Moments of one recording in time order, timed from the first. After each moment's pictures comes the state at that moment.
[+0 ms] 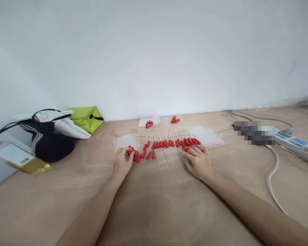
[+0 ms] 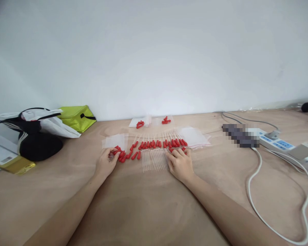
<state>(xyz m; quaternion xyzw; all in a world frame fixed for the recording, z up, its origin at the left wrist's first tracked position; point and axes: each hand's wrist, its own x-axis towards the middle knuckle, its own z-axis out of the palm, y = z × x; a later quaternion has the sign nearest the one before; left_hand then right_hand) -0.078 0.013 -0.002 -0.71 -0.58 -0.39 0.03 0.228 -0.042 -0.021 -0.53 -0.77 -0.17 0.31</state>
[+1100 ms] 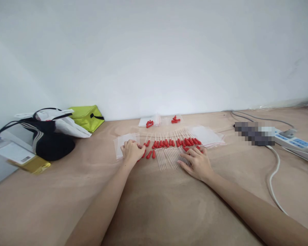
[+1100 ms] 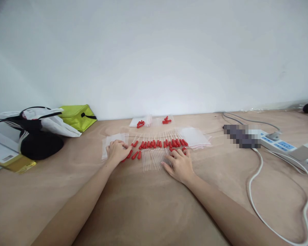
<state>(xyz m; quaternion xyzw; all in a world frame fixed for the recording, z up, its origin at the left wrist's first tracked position) -0.033 0.041 0.022 -0.68 -0.70 -0.22 0.03 0.225 -0.047 -0.014 -0.52 -0.78 -0.15 0.31</state>
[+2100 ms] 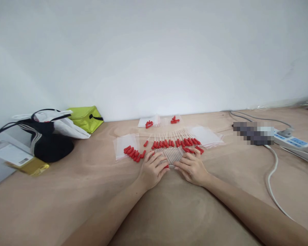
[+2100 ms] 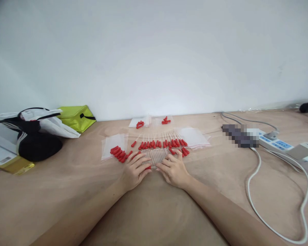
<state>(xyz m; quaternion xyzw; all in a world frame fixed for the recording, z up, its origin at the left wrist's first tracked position) 0.008 -0.031 0.004 -0.90 -0.27 -0.32 0.11 0.212 -0.055 -0.009 -0.39 -0.84 -0.13 0.36</state>
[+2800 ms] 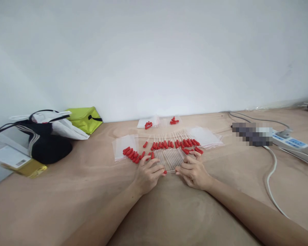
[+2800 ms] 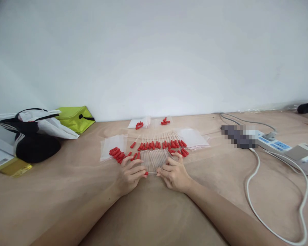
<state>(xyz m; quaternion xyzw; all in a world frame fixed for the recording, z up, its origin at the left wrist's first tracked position) 0.001 -0.035 0.003 -0.90 -0.23 -0.34 0.15 0.214 -0.061 -0.009 -0.35 -0.85 -0.11 0.38</state>
